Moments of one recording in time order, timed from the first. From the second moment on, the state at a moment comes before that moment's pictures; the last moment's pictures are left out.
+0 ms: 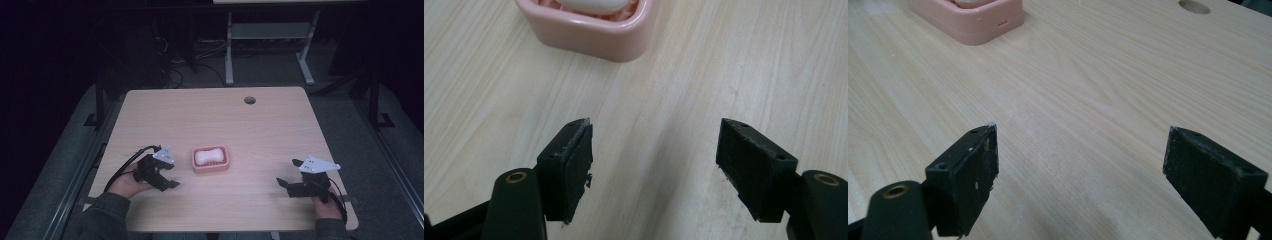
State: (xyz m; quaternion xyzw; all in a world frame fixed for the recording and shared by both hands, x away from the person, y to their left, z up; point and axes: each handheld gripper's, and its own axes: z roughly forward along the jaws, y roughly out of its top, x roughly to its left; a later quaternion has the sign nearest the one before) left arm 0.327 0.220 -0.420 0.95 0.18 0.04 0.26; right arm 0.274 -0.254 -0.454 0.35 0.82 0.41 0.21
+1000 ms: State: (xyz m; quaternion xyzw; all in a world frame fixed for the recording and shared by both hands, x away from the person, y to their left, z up) left arm 0.306 0.254 -0.430 0.94 0.20 0.05 0.27; right arm 0.276 -0.252 -0.457 0.35 0.81 0.41 0.21
